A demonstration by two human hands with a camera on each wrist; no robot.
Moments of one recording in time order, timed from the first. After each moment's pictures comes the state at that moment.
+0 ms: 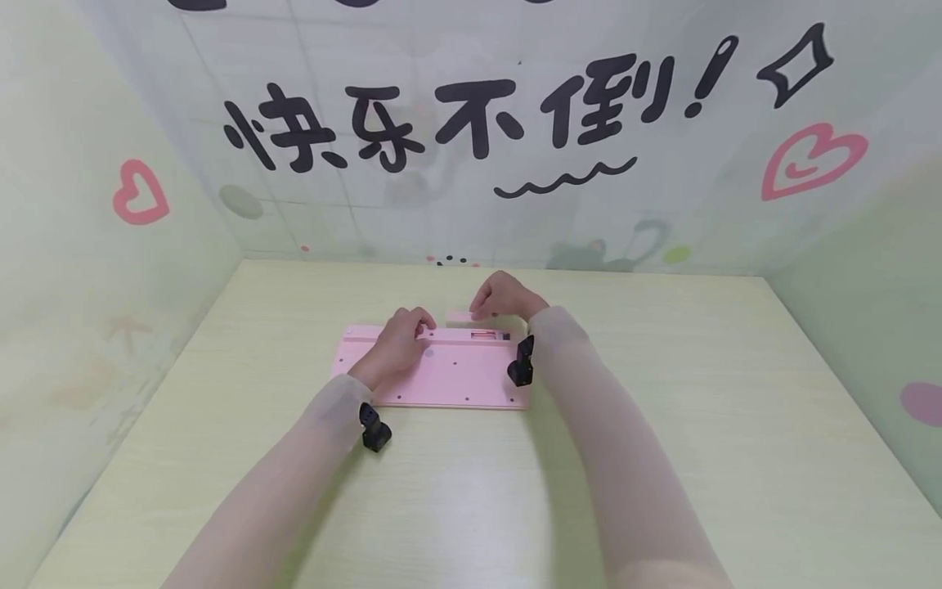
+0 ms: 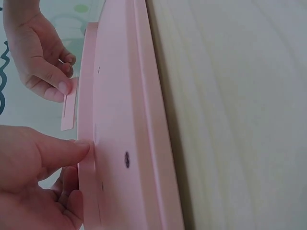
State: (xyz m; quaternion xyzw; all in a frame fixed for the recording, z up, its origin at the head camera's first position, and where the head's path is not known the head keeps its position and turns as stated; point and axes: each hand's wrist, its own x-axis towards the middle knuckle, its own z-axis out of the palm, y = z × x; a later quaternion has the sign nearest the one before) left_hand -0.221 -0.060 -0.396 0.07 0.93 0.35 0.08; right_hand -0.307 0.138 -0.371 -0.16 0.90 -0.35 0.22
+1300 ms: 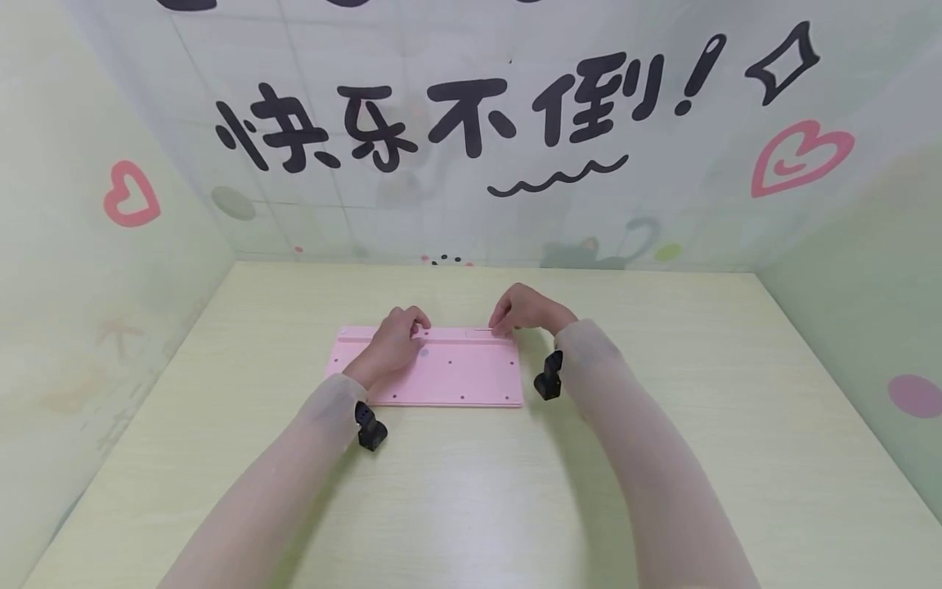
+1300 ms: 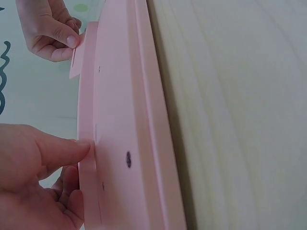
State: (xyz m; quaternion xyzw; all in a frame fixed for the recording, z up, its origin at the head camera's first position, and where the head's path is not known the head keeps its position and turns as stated) left_hand -0.222 -0.061 -0.398 0.07 0.93 0.36 0.09; right_hand -0.287 0.176 -0.371 -0.19 0.90 -0.32 0.24
